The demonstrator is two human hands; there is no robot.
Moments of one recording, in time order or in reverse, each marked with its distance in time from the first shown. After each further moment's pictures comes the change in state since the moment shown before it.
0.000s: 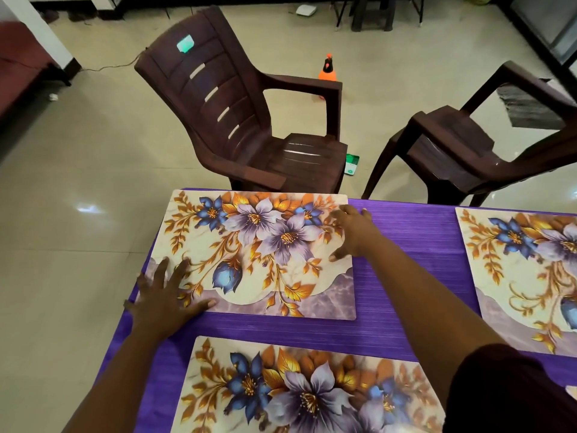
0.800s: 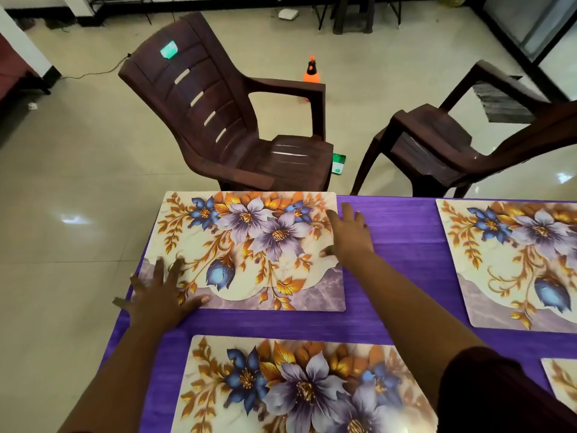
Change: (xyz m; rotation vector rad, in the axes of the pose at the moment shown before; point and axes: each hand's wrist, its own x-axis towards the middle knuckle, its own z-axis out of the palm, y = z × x) left_hand 0.006 0.012 -0.014 0.090 -0.101 -0.036; right_hand -0.035 -0.017 0.008 -0.079 0.123 0.129
